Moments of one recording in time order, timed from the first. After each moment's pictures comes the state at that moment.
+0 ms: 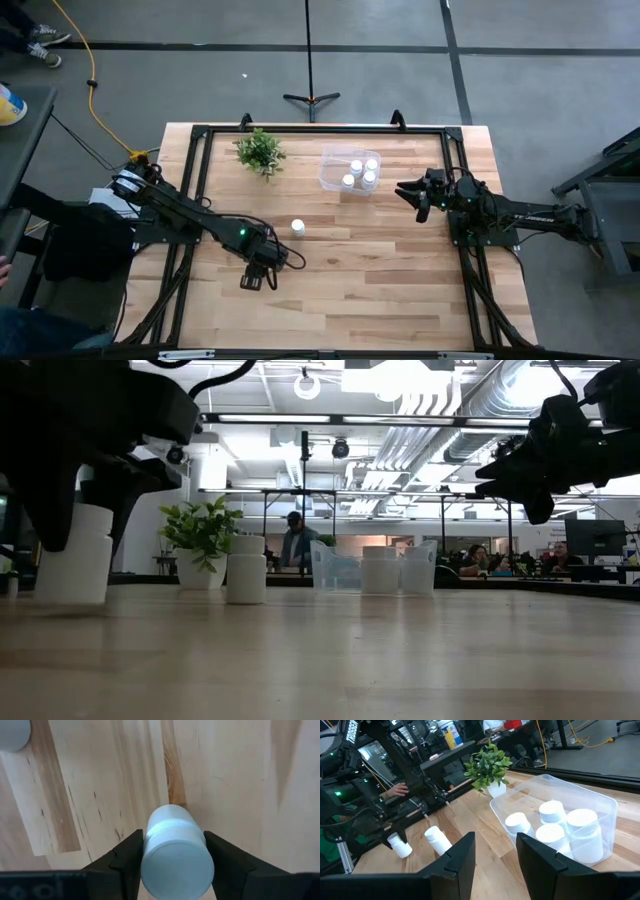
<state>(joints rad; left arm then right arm) -0.41 1.59 1.00 -0.80 0.02 -0.27 -0.24 0.29 0.02 0.17 0.06 0.47</state>
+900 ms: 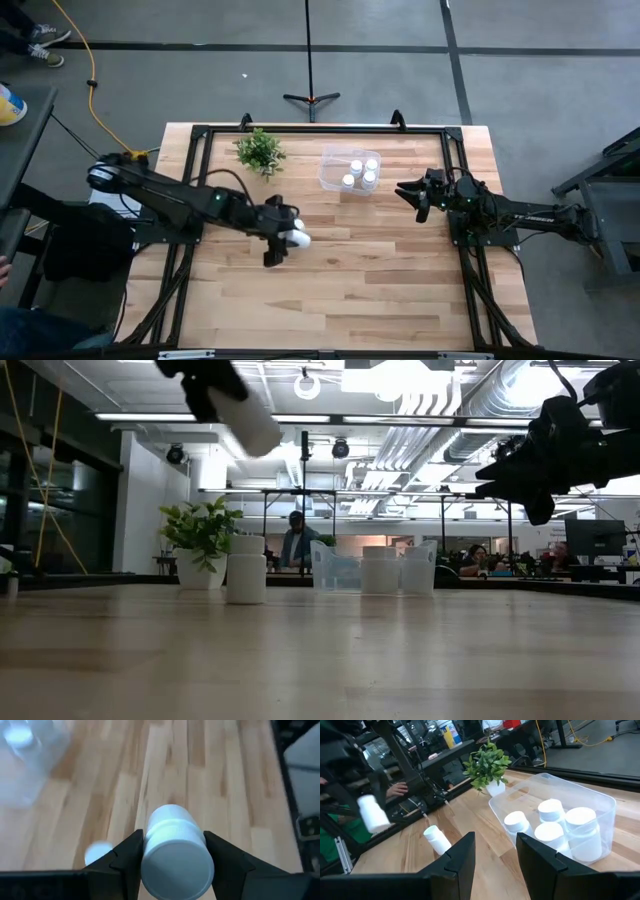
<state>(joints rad) -0.26 1.34 1.05 -0.51 -0.15 -0.33 -0.24 0.29 0.02 0.16 0.06 0.47</state>
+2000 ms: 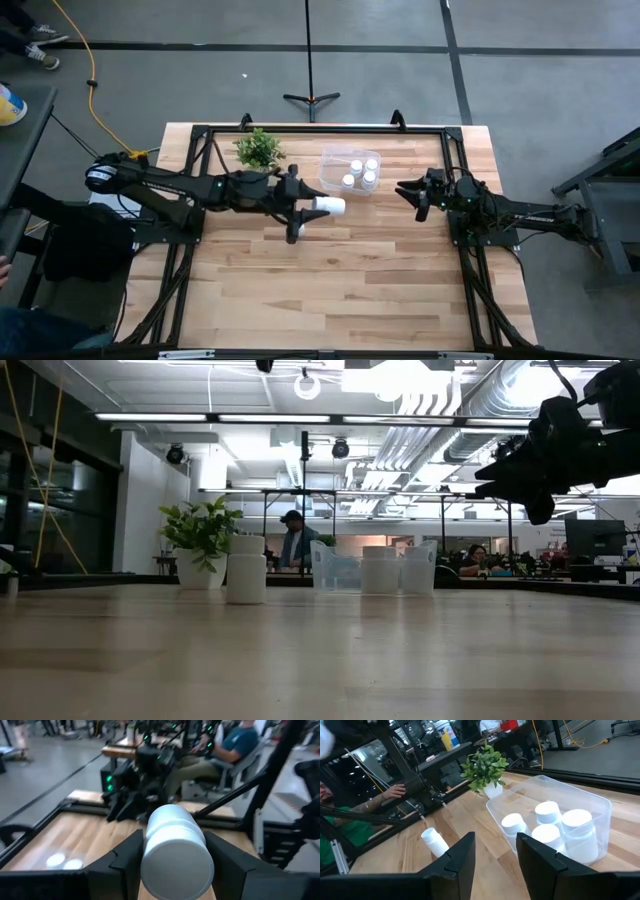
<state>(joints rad) -0.14 1.32 1.05 0.10 -0.19 -0.12 -0.24 0.29 0.02 0.16 0.08 0.47</state>
